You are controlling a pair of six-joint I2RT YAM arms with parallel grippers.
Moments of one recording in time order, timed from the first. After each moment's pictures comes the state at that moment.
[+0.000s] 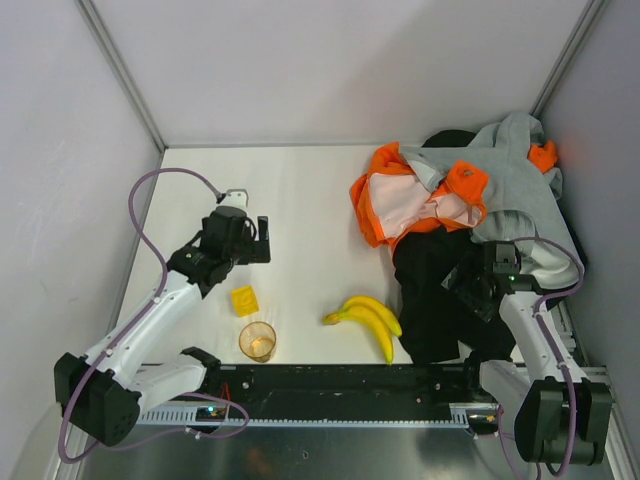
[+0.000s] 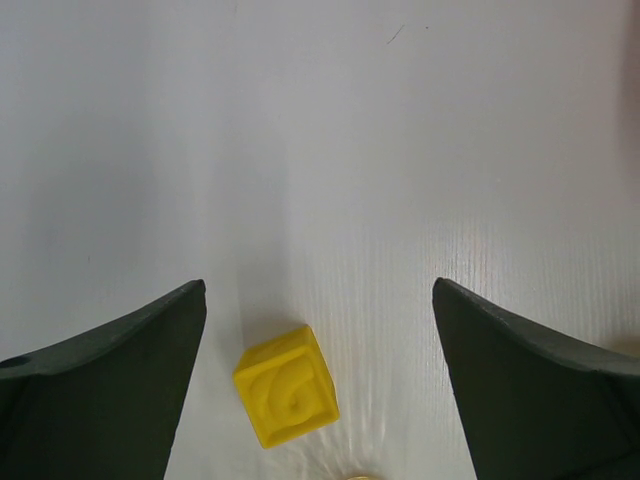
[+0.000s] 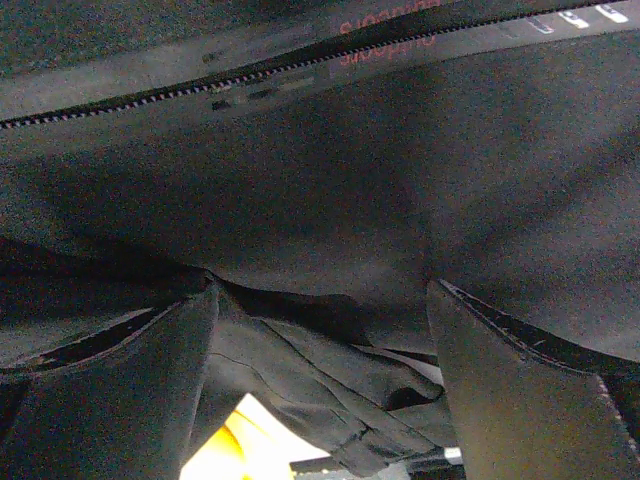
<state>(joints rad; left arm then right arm) -0.45 1.04 0.87 -0.55 -0.30 -0.31 -0.05 0.95 0.58 -0.71 -0.05 0.67</state>
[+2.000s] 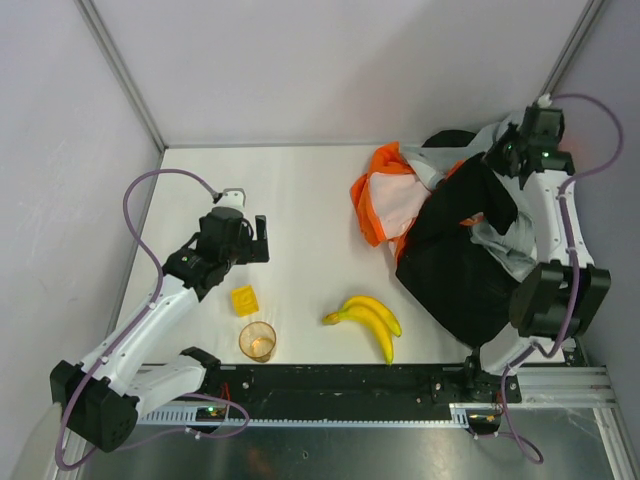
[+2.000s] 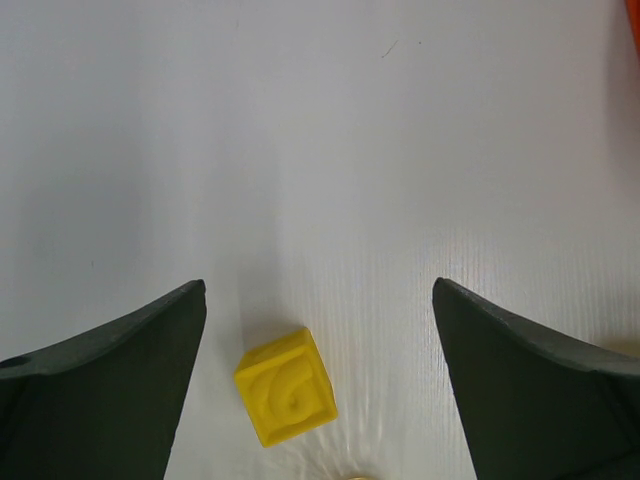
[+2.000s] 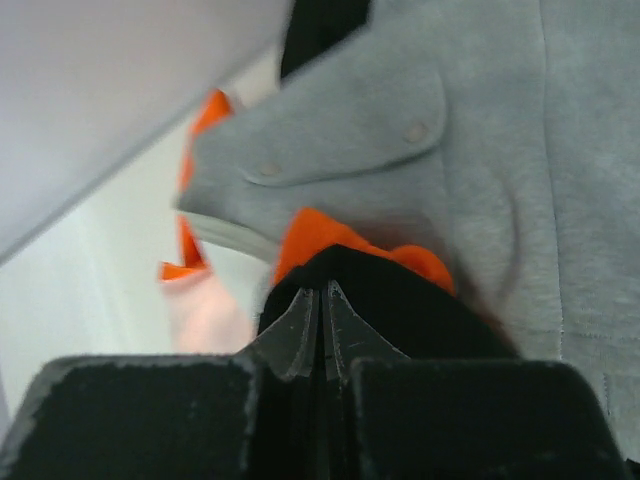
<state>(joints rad) -0.45 1.01 0.86 -0.55 -0.30 -0.31 -0.15 1.60 1.68 -0.63 -0.11 0.51</state>
